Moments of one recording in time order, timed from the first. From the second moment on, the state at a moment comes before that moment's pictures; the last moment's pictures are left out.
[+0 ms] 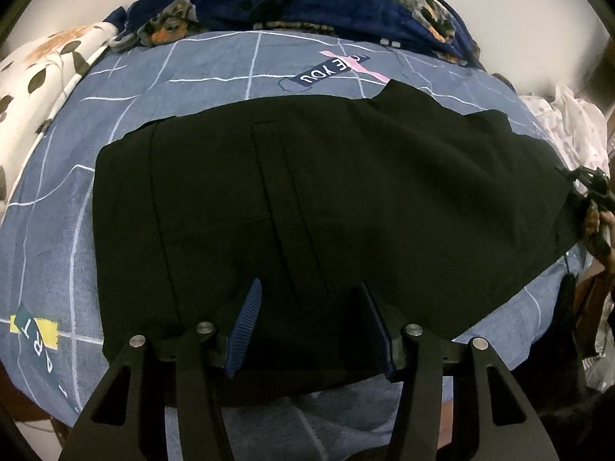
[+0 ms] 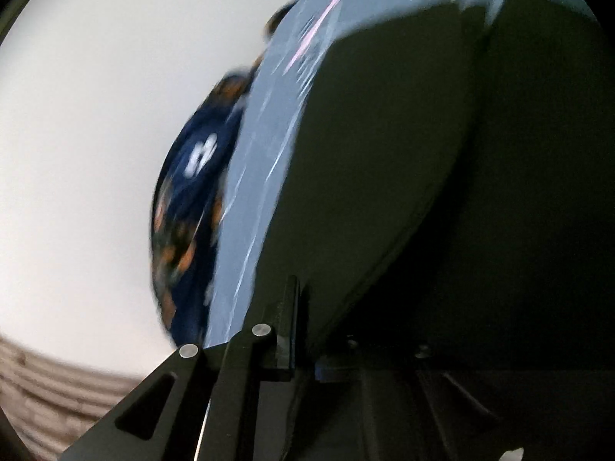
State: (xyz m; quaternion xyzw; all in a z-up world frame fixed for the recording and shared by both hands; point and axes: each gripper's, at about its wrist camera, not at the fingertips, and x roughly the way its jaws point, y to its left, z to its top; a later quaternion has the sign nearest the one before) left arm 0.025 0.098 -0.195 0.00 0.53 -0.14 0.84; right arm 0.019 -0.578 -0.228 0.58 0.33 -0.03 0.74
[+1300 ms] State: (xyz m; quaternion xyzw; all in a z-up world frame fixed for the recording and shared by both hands) left arm 0.023 0.105 -0.194 0.02 0.53 -0.22 0.82; right arm -0.127 -0.639 -0.222 0.59 0.30 -0.12 0.74
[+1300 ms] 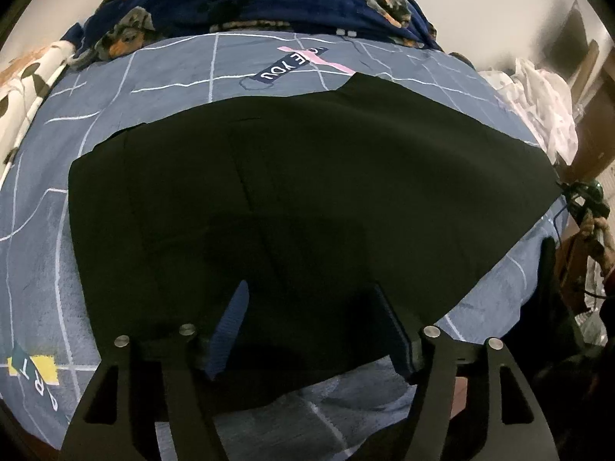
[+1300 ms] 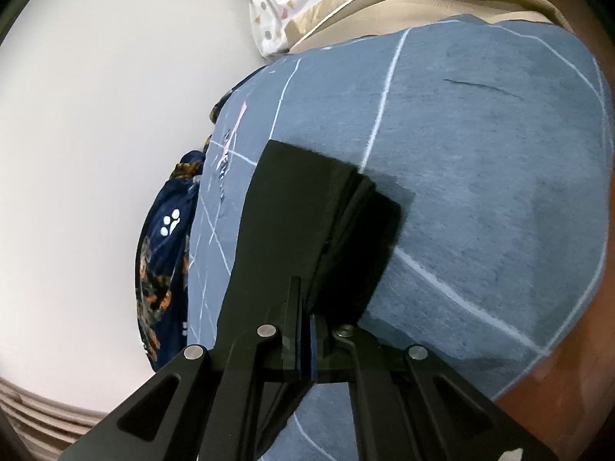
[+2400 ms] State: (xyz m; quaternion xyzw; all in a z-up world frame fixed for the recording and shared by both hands) left arm 0.013 0.127 -0.147 -0.07 0.44 -0.18 0.88; right arm -0.026 -0.348 -0.135 0.35 0.43 0.16 0.82
